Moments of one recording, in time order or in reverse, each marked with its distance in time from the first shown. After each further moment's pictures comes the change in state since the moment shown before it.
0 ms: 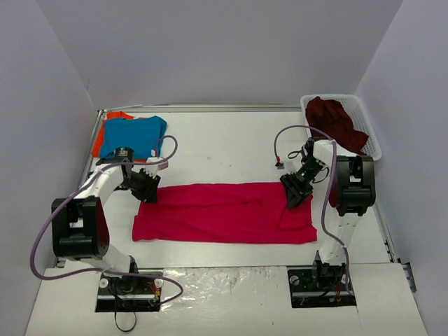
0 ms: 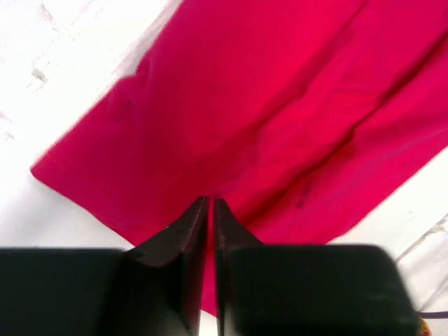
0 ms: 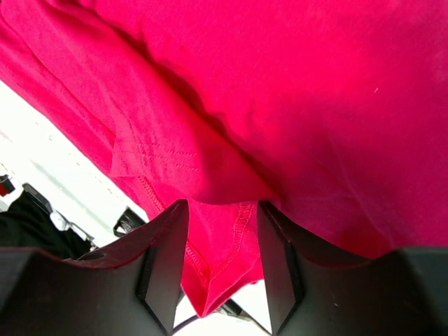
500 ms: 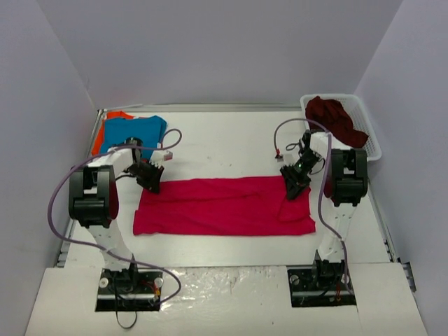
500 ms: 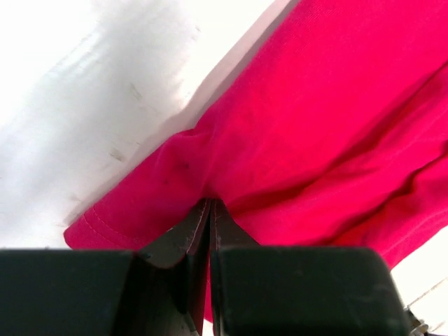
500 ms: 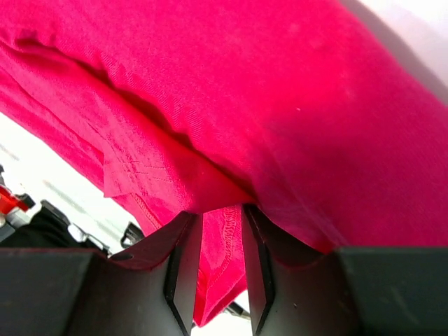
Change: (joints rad) left arm -0.021 0.346 0.226 0.020 -0.052 -0.027; right arm 0.000 0.128 0.154 -0.028 0.029 0.084
